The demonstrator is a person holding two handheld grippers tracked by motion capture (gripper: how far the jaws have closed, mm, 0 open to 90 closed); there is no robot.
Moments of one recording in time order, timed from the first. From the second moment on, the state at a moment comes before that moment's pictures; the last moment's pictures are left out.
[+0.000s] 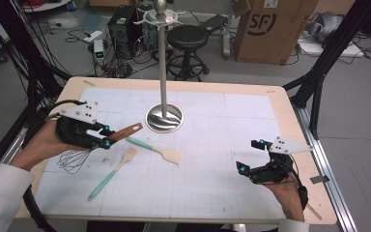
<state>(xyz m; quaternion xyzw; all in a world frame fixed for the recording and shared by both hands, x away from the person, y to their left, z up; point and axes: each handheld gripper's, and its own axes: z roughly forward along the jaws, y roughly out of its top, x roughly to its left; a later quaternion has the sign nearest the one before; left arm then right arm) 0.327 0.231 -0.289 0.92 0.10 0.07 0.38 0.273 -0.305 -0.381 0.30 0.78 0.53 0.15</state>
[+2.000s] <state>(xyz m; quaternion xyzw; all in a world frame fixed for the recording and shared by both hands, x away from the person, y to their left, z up) 0.453 0.248 -0.147 0.84 0.13 0.13 0.51 0.271 -0.316 -0.381 0.32 0.78 0.52 0.16</state>
